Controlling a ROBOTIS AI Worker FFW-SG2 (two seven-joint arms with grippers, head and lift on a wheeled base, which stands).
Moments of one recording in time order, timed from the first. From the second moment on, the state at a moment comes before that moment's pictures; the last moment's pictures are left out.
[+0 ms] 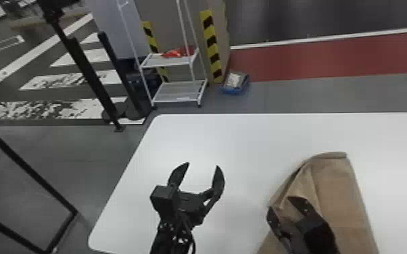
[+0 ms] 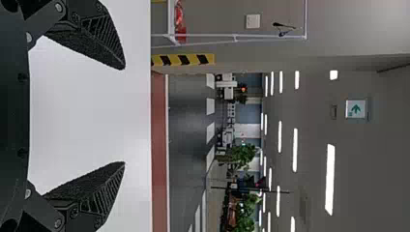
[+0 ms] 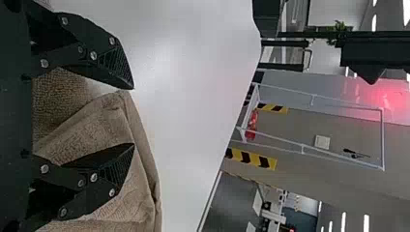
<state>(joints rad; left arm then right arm) 0.32 0.09 0.01 -1.65 0.08 -0.18 -0.04 0.20 0.00 0.41 -1.52 0.30 0.08 0.12</state>
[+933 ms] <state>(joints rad) 0.33 0.09 -0.01 -1.65 0.07 -0.19 -0.04 0.32 -0.01 0.25 -1.70 0.22 0.01 0.11</state>
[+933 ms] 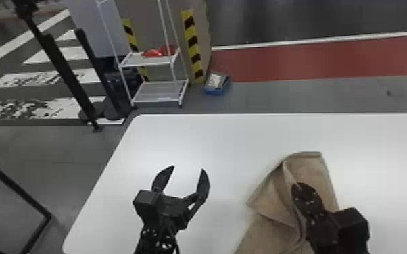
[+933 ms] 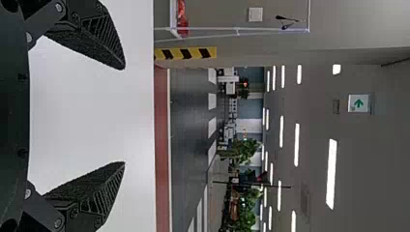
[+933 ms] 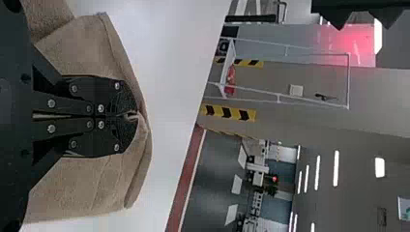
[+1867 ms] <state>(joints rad) 0.23 0.08 -0.19 -1.54 0.10 0.07 -0.21 0.42 -0.02 -0.05 -1.63 0.10 -0.13 0.14</state>
